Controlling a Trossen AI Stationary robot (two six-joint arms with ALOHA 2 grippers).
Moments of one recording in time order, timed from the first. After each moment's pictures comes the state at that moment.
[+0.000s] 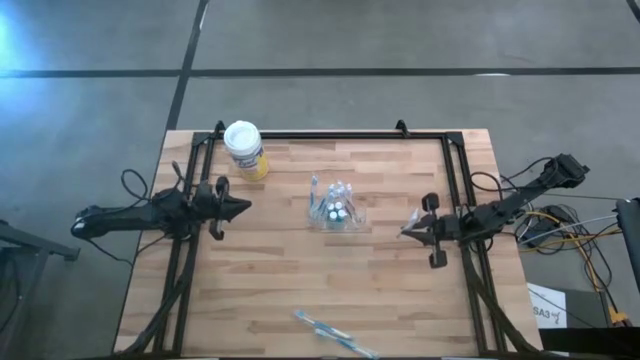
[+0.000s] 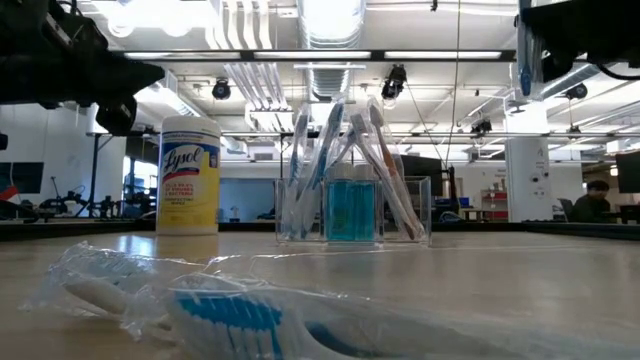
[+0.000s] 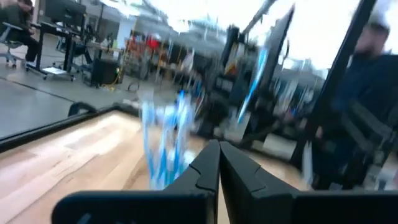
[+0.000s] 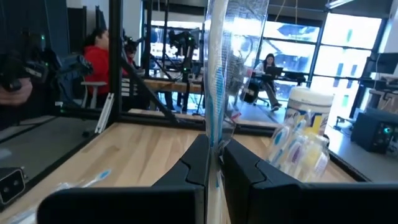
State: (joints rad) left arm 0.04 0.07 0.01 0.14 -0.07 -0.30; right arm 0.52 0.53 0.09 0.56 0.47 -0.11
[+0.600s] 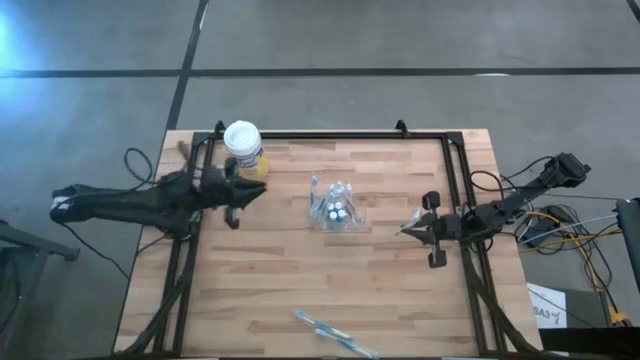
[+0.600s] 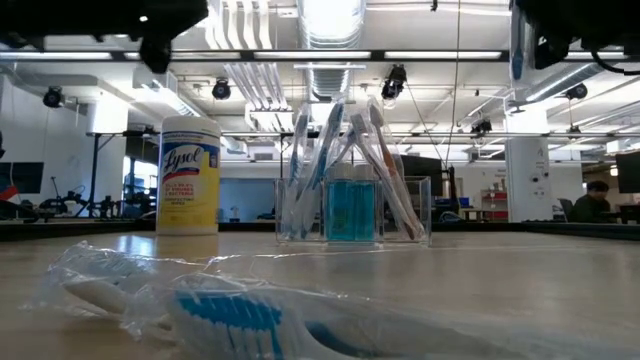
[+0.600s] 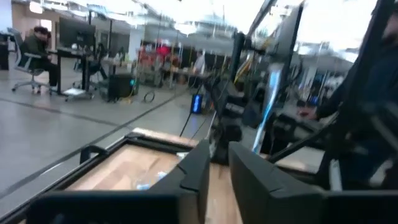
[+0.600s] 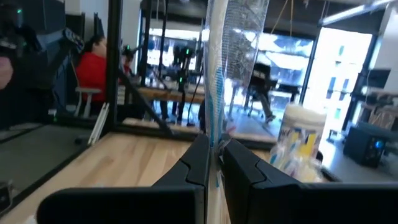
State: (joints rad) left arm 0.04 0.66 0.37 0.37 -0.12 -0.17; right arm 0.52 0.58 0.13 0.61 0.47 -0.17
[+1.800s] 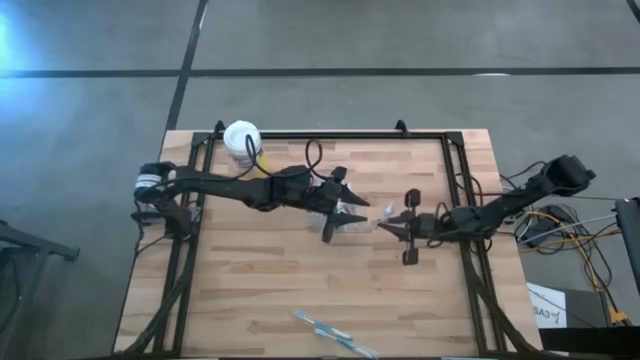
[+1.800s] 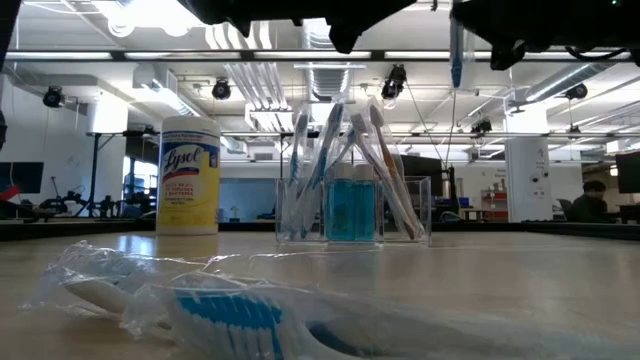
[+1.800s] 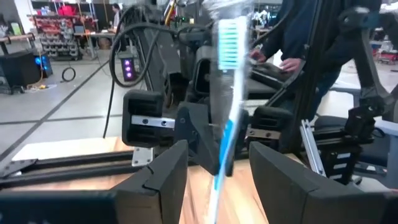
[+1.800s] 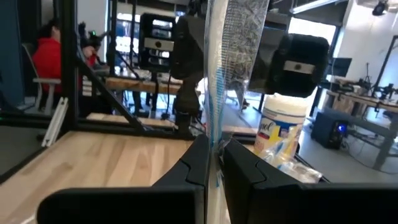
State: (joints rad) left arm 0.03 1.68 1.20 0.48 0.23 0.00; right arm 0.38 1.02 0.25 0.90 0.47 -0.16
